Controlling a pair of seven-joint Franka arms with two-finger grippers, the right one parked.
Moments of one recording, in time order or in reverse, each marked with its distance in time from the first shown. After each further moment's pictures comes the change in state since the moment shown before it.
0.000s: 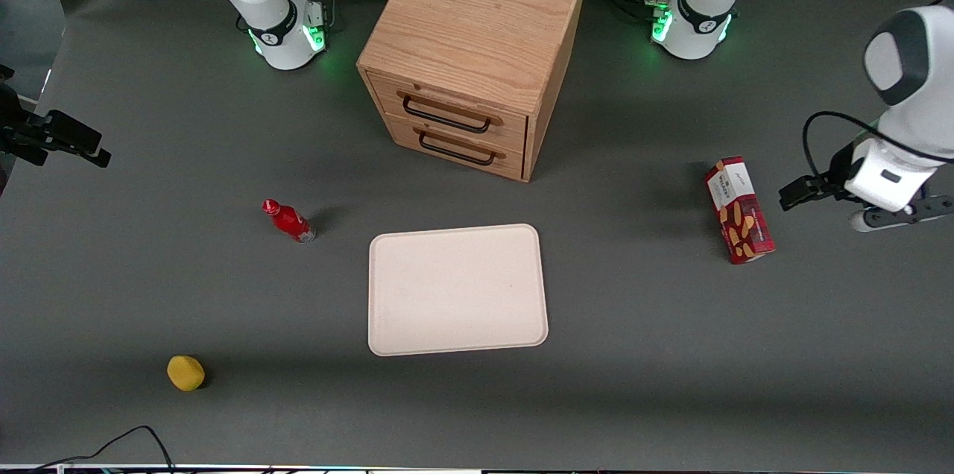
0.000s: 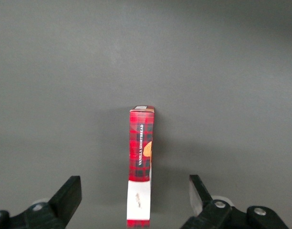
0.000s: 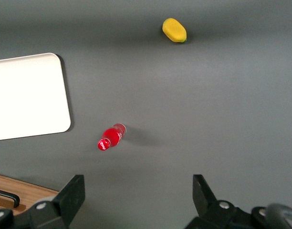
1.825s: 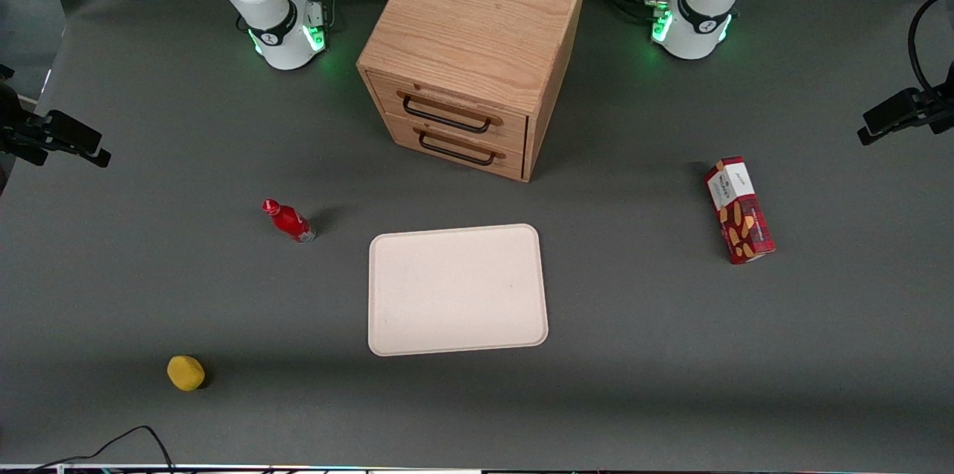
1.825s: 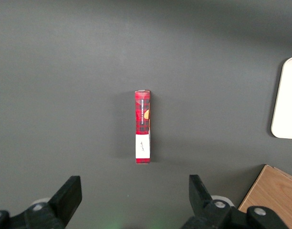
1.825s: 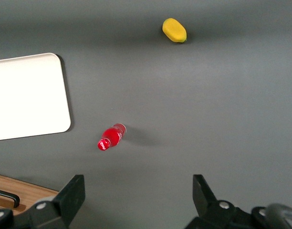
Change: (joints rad) arm -0.014 -0.023 0.004 0.571 0.000 -0.654 0.042
